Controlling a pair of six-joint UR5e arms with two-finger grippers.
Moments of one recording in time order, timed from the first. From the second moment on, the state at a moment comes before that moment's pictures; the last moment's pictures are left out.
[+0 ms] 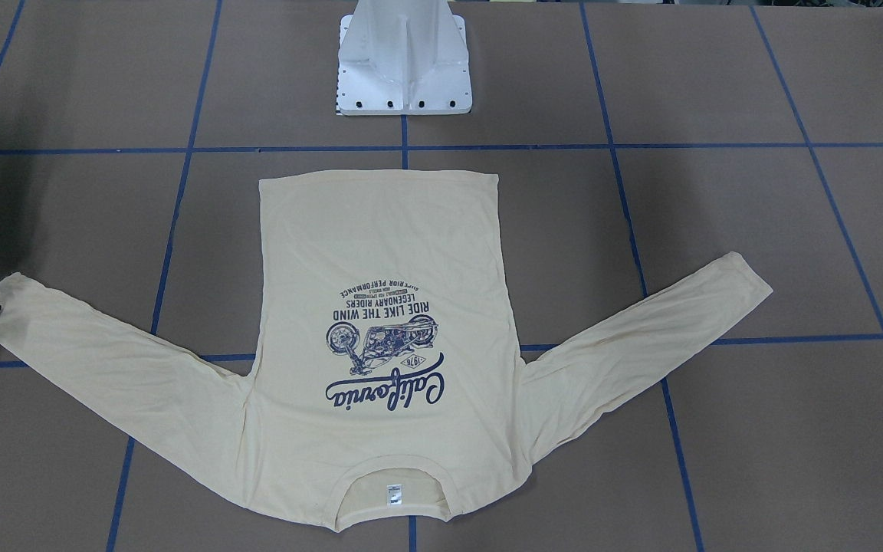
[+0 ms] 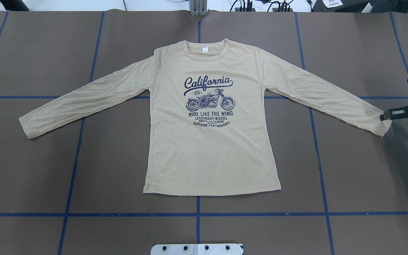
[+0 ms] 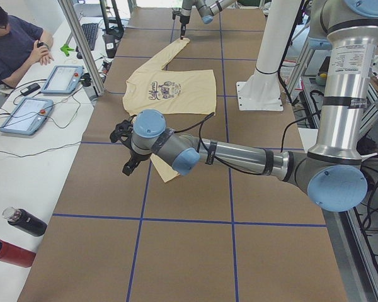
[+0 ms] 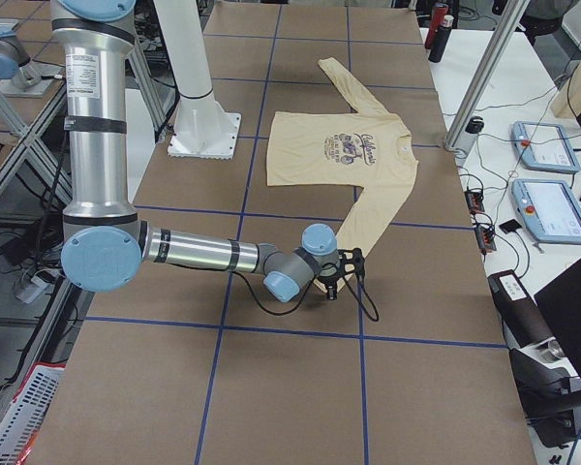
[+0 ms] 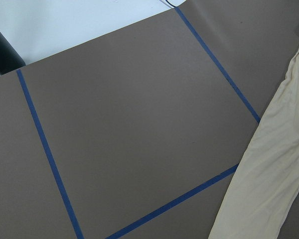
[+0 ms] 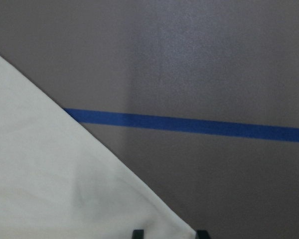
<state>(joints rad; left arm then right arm) -1.50 -1.64 -1.65 -2.08 -2.44 -0.06 1.08 -1.59 1.36 -0.65 2.15 0.71</state>
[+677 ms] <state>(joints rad) -1.50 -1.64 -1.66 -2.08 -2.44 -0.06 1.08 -1.59 1.37 -0.65 2.16 0.71</state>
